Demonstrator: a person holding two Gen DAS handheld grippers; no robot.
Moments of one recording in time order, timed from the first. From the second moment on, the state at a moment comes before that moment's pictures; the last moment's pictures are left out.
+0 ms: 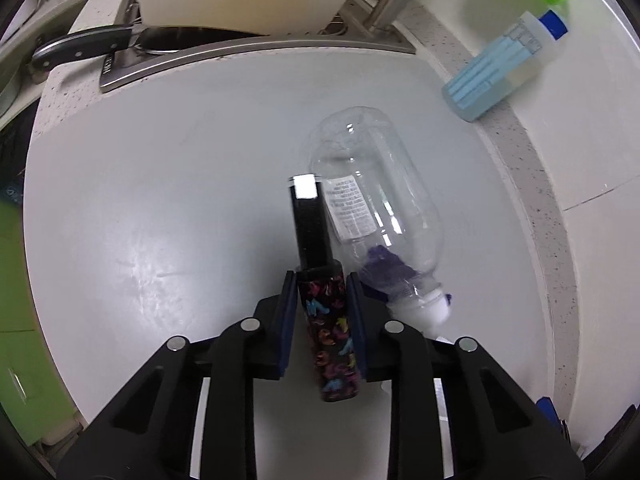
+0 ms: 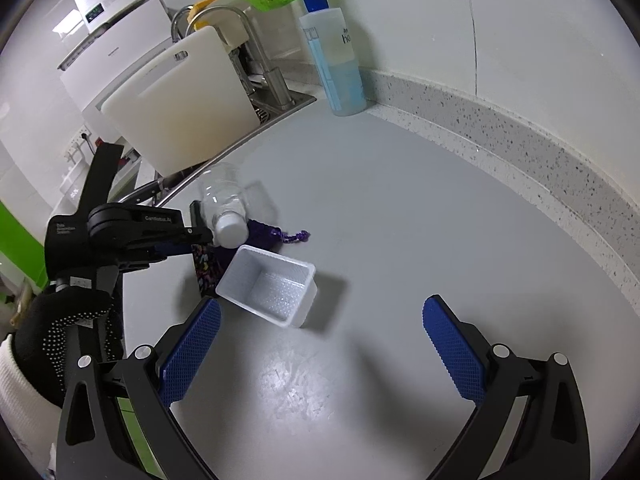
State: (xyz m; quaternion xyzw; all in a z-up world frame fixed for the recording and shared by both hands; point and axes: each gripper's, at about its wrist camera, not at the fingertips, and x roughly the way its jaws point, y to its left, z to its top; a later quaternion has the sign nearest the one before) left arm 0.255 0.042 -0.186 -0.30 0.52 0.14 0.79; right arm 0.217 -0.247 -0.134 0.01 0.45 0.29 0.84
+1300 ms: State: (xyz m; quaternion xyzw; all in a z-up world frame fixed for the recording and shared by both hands) left arm 0.191 0.050 -0.119 -0.20 0.48 0.07 0.85; right arm 0.245 -0.179 -0.155 -0.03 0.53 0.23 0.81
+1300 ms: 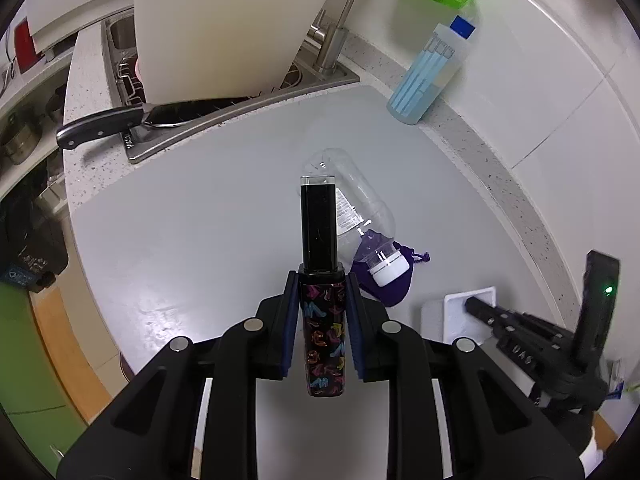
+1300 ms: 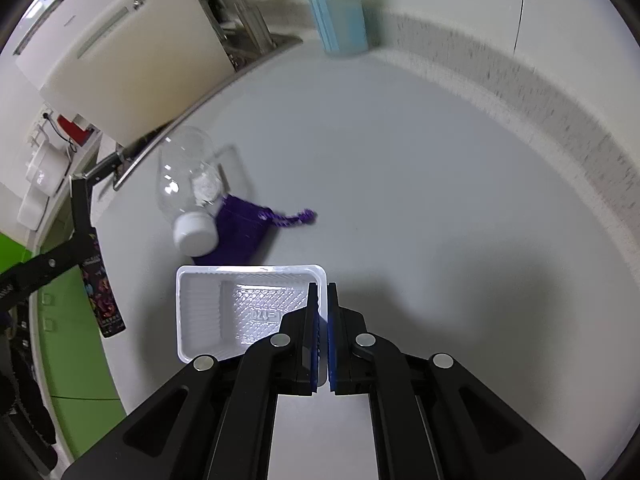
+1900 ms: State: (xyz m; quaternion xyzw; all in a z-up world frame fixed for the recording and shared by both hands) left arm 0.043 0.158 -0.101 -0.19 0.46 0.11 0.86; right arm 0.129 -0.049 -0.081 -0.09 0.45 0.33 0.82
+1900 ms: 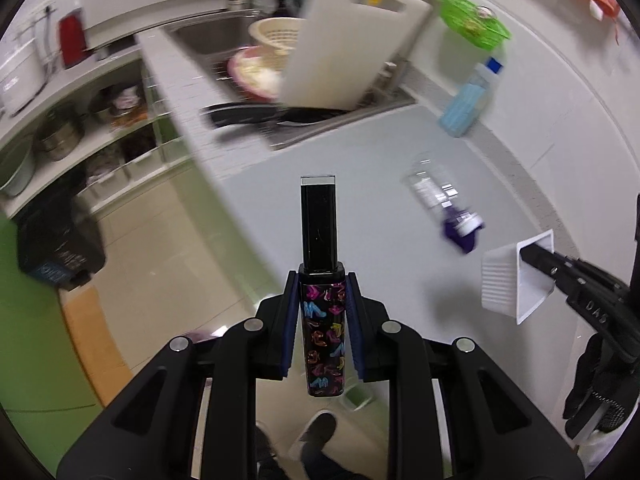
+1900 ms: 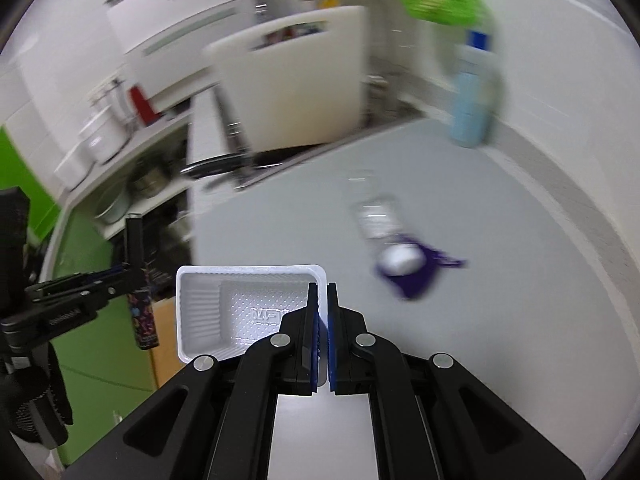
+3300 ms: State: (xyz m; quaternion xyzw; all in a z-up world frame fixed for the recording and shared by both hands) left arm -0.125 0.373 -0.681 -0.31 0.56 0.21 0.74; right arm 0.041 0.193 -0.583 -0.28 0.55 0.38 0.69
